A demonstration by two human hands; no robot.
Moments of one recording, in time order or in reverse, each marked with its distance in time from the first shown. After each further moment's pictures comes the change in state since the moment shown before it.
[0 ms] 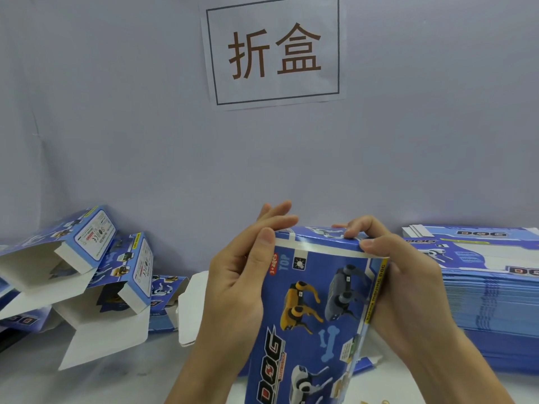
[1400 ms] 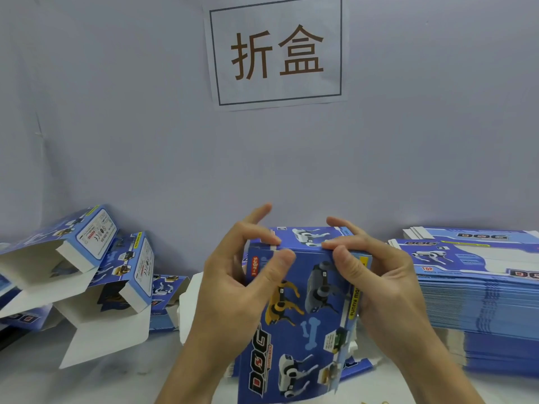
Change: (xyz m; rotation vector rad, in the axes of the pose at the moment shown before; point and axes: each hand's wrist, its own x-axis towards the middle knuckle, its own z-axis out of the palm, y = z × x) left_hand 0.001 -0.004 -0.017 0.177 -0.015 0.010; right_hand -0.003 0.025 -0.004 -0.234 0.025 -0.257
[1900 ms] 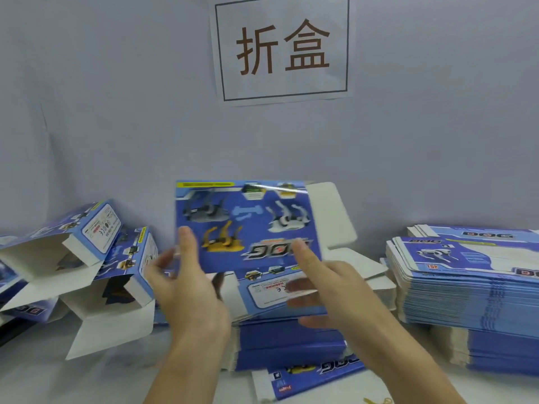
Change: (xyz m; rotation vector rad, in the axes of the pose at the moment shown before) left_hand 0.013 -0.027 -0.024 -0.319 0.949 -0.298; right_hand -0.001 0.000 0.036 -0.359 -0.101 0.569
